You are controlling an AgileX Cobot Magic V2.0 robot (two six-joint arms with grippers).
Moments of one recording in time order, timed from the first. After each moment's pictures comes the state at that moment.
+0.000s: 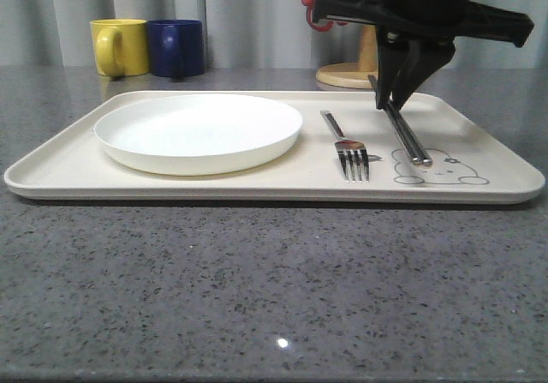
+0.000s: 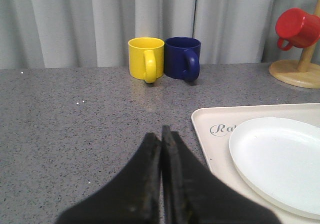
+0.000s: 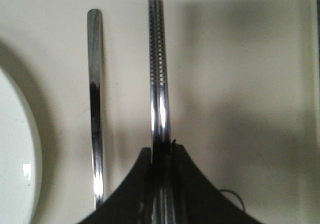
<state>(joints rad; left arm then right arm) -0.08 0.48 -0.47 -0.41 0.21 0.40 0.46 1.73 -1.41 -0.14 0.87 0.66</state>
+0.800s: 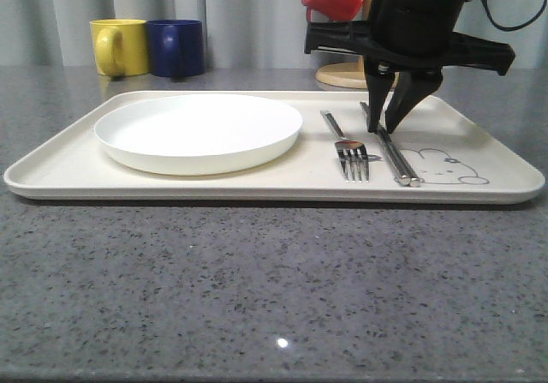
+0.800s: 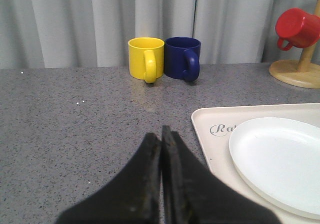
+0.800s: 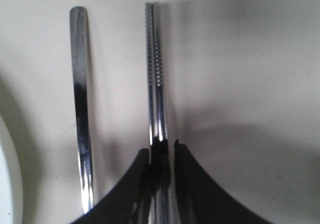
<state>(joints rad) -0.08 0.48 -0.47 -0.41 0.21 0.40 0.46 1.78 -1.41 -0.14 0.83 0.67</state>
